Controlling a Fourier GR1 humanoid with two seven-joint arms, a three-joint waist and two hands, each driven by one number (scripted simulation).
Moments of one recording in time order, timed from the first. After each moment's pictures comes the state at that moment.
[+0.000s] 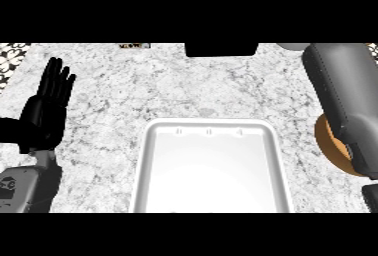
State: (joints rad) left arm -0.26 0.25 0.07 -1.55 0.17 0.16 0.05; right arm -1.12 -0.32 -0.04 -0.77 1.58 -0.19 1.20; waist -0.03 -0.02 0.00
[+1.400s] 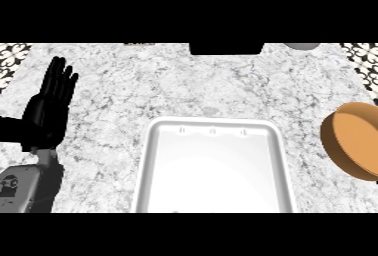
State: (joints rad) left arm -0.27 0.24 0.09 -1.53 0.17 0.12 0.04; right arm -0.29 -0.32 -0.44 -1.52 1.25 -0.14 1.00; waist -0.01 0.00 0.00
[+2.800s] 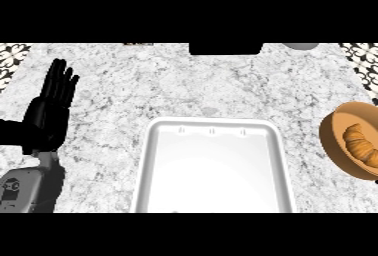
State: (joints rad) left arm -0.25 0.21 0.09 -1.55 0.14 0.12 0.04; right arm -0.07 -0.23 -0.67 -1.90 0.76 -0.61 0.68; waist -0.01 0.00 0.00
